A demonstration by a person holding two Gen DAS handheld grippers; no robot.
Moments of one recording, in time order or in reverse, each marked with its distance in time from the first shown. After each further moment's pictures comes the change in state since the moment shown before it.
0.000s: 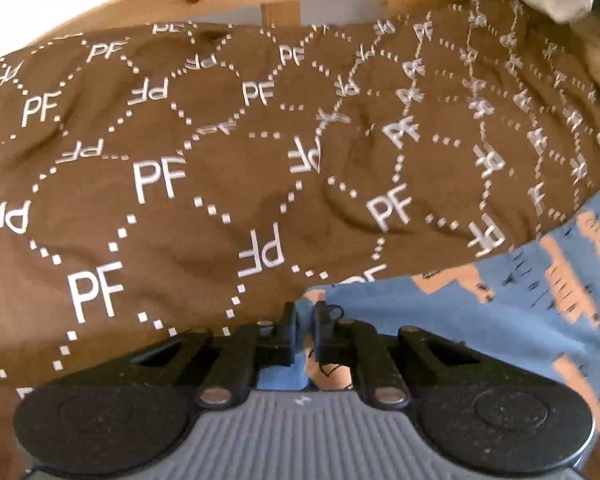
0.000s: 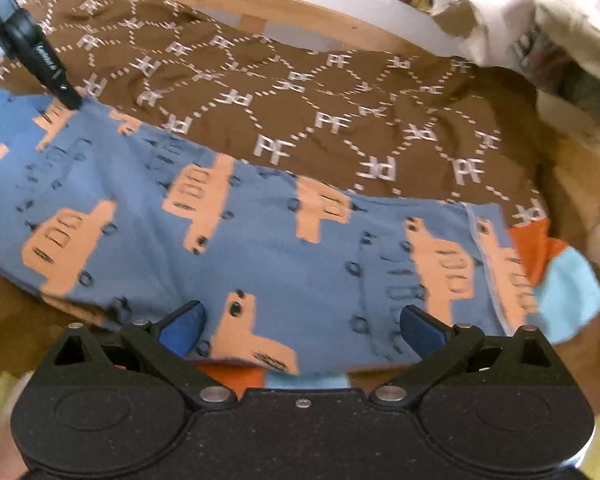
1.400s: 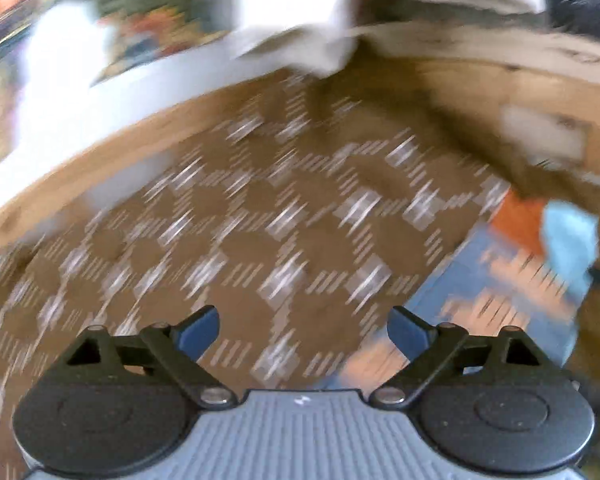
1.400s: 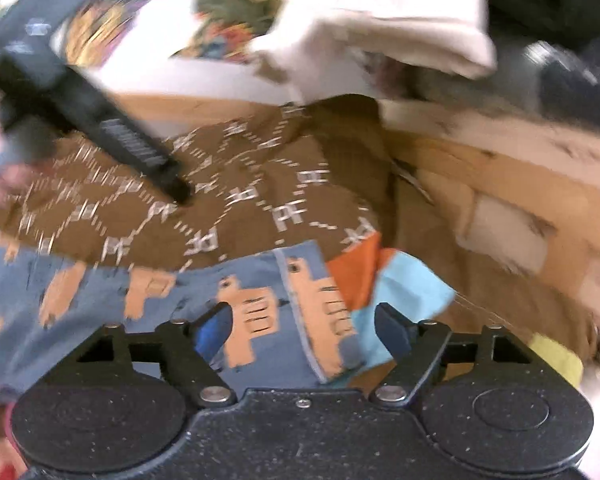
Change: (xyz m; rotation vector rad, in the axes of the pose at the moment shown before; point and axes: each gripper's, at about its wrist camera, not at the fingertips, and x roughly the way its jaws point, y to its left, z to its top) left arm -0.041 -0.222 0.025 0.260 -0.287 -0.036; right arm -0.031 -0.077 -0.009 0.207 -0.208 -0.190
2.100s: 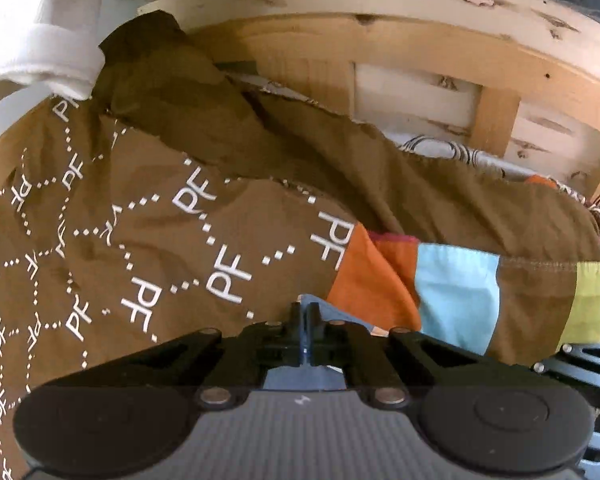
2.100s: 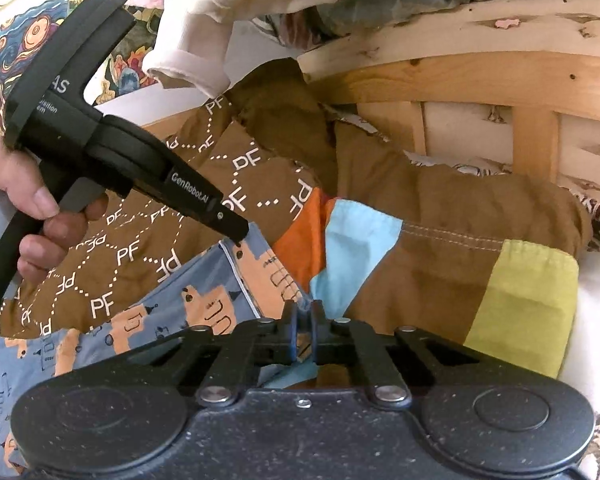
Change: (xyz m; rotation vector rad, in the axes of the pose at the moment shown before) left arm 0.070 -0.109 0.106 0.288 0.146 -0.428; right arm 0.009 -0.069 -0.009 0.482 0.083 0.029
